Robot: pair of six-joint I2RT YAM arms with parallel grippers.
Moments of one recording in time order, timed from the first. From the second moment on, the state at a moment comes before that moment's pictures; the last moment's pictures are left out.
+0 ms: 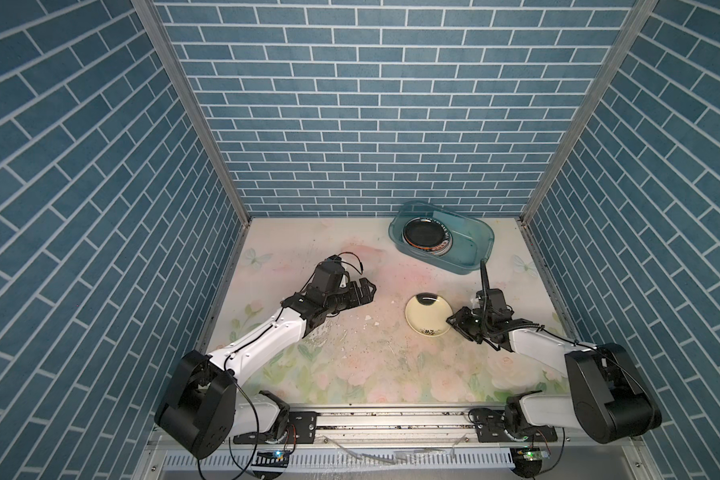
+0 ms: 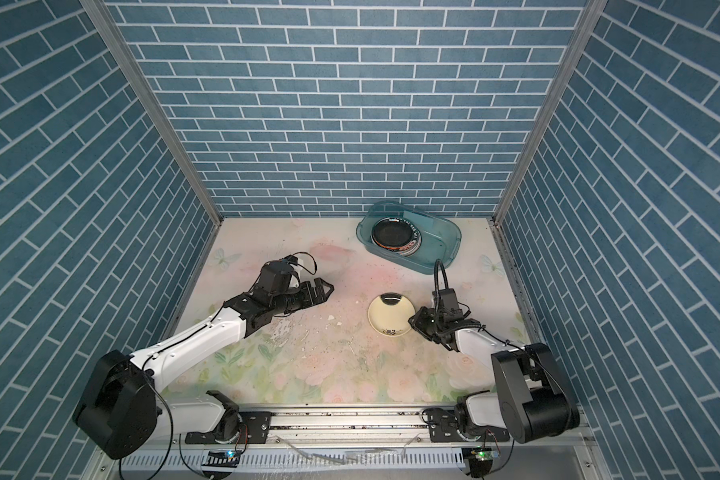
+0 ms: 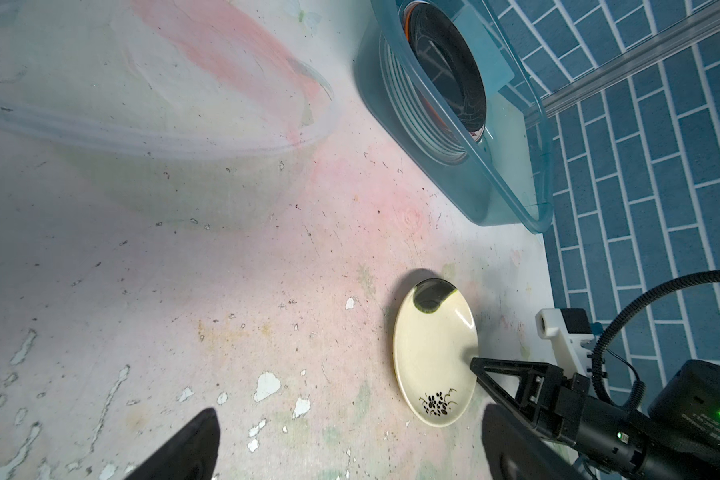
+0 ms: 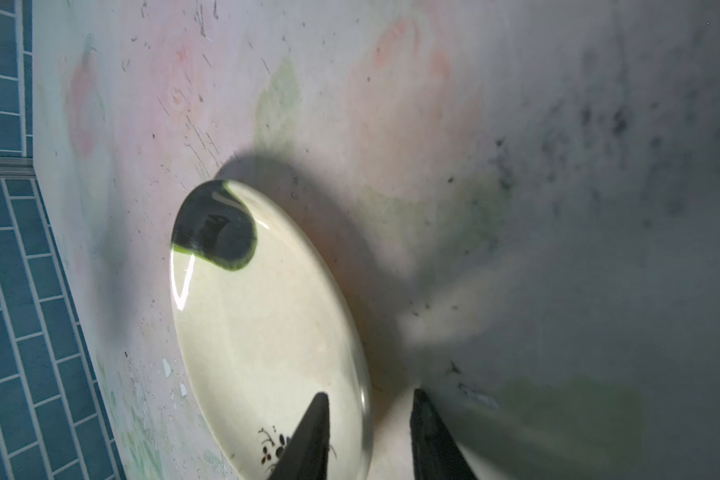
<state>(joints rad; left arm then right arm) -0.53 1.30 0.80 -0.18 0.18 -0.75 0.30 1.34 0.46 -0.05 -0.33 0.82</state>
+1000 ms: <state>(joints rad) -0.52 1.34 0.81 -0.17 0.19 -0.73 0.30 1.18 0.48 -0.14 -0.29 0.87</state>
